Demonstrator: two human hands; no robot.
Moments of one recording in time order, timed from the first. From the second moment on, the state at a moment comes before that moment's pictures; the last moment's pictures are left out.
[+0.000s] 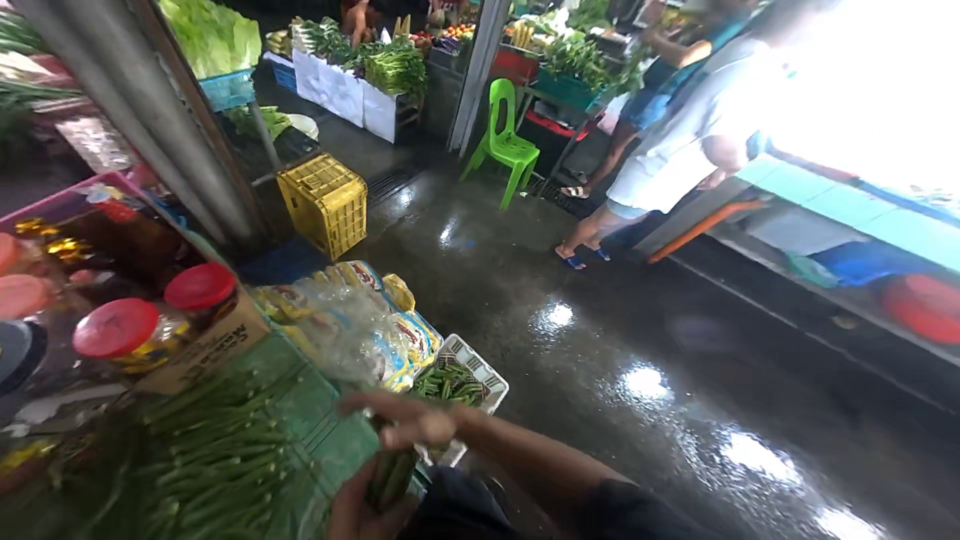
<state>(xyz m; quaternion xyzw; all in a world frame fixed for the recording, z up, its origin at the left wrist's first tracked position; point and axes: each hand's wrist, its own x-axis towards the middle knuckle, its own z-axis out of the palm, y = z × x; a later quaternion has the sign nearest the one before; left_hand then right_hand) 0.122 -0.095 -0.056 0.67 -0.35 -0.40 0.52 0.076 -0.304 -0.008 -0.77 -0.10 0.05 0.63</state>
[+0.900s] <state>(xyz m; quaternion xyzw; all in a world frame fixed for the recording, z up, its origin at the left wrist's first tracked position) 0.181 -0.029 -0.120 0.95 -0.24 -0.16 0.16 0.074 -0.309 -0.107 -0.88 0.27 0.08 0.39</state>
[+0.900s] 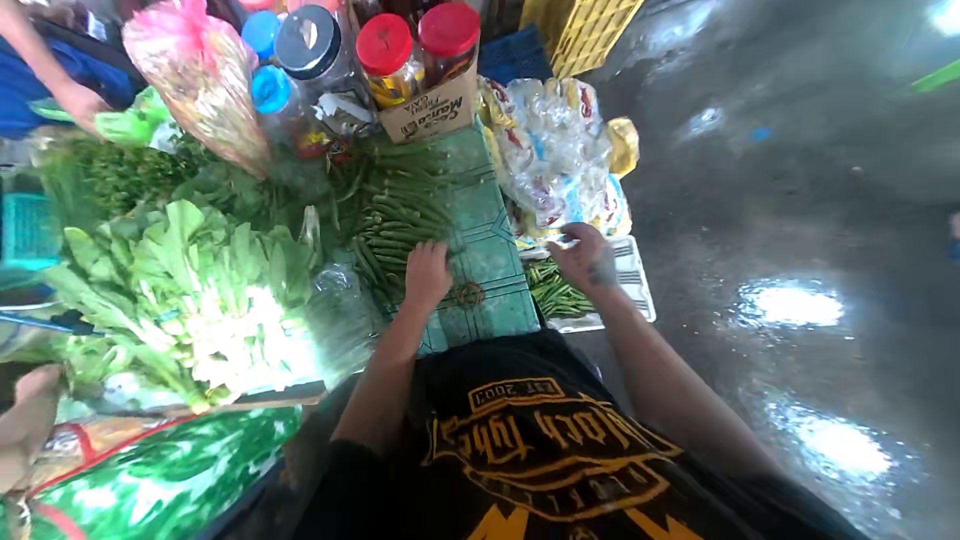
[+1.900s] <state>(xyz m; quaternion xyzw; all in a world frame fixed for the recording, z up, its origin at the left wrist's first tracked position) 0.179 0.011 -0.088 0.41 0.25 -0.22 0.85 0.362 -0.187 -0.099 -0.98 0.08 0.08 0.16</state>
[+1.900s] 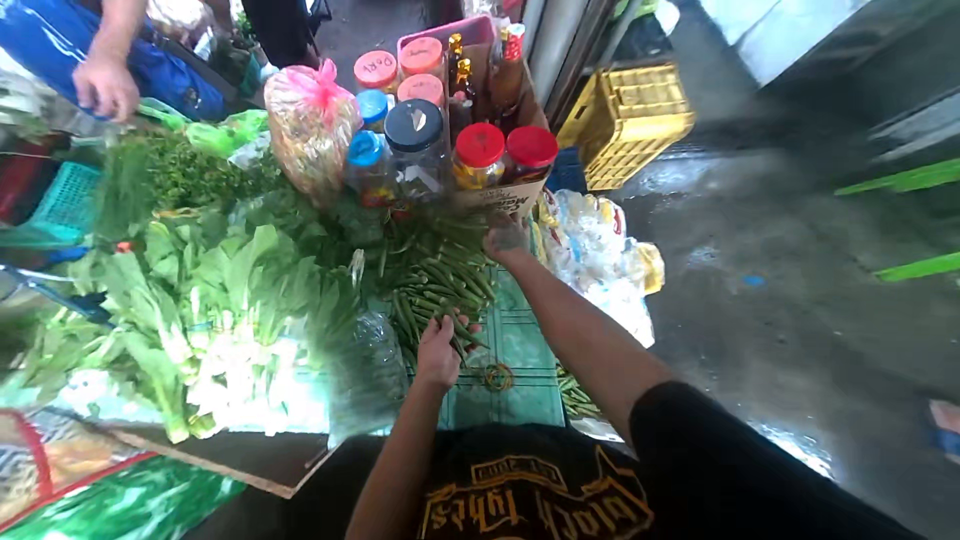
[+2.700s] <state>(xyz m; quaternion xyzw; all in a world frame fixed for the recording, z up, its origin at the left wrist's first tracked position) 0.168 0.013 -0.072 0.48 0.29 -0.21 0.80 0.237 -0.186 -0.137 -0.94 0.09 0.15 0.29</state>
